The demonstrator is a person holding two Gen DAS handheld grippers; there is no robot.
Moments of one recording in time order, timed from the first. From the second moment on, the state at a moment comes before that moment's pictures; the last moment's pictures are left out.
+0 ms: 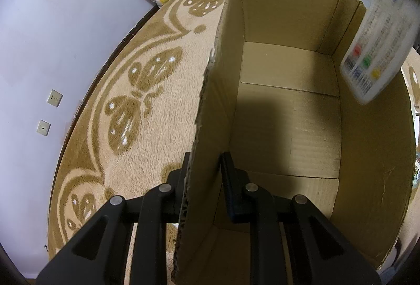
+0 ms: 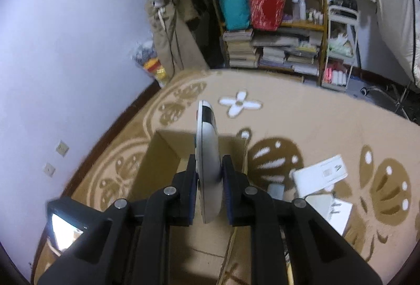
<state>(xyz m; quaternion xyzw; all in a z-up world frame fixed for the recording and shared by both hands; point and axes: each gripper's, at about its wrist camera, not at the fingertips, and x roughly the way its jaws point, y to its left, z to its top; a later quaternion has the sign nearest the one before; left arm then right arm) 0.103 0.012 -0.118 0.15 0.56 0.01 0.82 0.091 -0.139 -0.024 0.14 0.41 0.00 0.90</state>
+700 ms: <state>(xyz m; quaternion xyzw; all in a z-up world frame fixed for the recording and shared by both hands) 0.103 0.014 -0.118 0.14 0.56 0.00 0.82 0.082 -0.136 -0.040 0.10 0.42 -0.03 0.90</state>
